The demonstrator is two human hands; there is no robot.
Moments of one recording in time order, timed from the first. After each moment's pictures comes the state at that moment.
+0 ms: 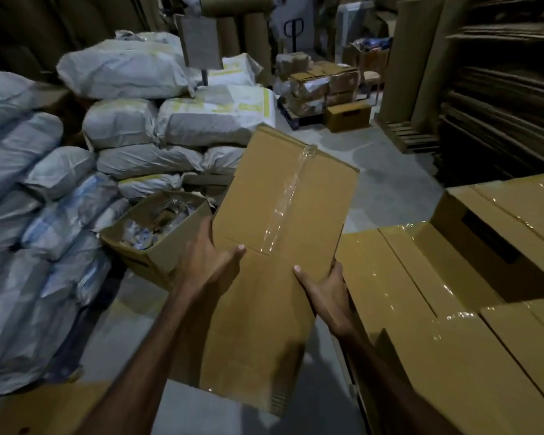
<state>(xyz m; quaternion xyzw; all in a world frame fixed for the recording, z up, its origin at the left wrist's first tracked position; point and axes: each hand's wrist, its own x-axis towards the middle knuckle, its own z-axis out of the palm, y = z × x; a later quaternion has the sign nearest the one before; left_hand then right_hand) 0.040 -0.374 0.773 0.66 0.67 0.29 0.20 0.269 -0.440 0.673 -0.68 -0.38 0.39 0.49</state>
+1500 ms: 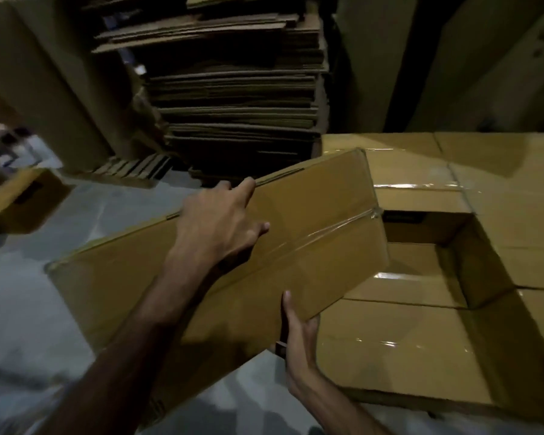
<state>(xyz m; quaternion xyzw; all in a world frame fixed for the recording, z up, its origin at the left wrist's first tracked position) 0.546 0.384 0.823 0.99 -0.05 0.13 -0.06 0.441 0.251 0.632 -0.51 0.27 0.07 0.81</state>
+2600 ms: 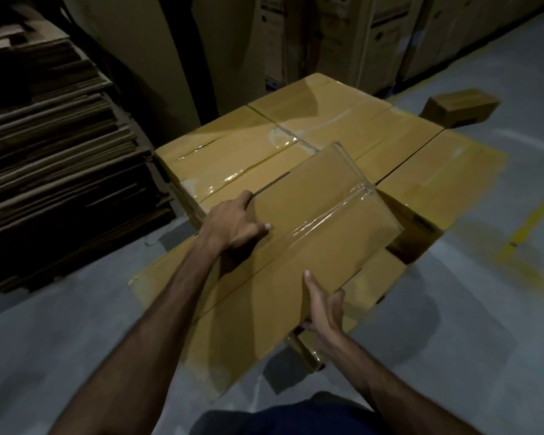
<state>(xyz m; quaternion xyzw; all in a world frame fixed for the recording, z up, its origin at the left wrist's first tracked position) 0.742 0.269 0.706 0.89 -0.42 -0.09 0.14 0.519 0.212 0.564 -0.42 0.60 -0.15 0.67</state>
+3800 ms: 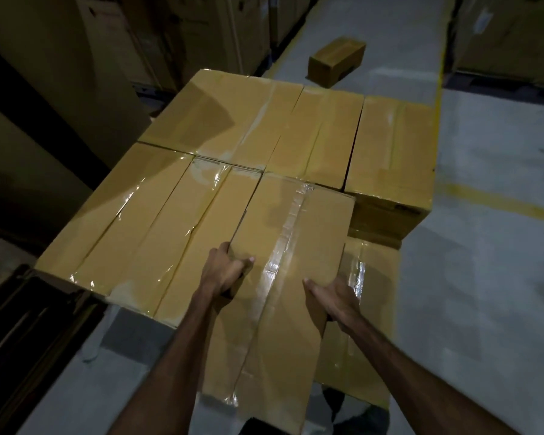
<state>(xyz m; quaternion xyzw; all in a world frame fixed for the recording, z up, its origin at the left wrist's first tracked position) 0.980 0.079 0.529 0.82 -0.37 -0.37 0.21 0.703 0.060 0.540 -0.49 0.74 -0.06 0.45</state>
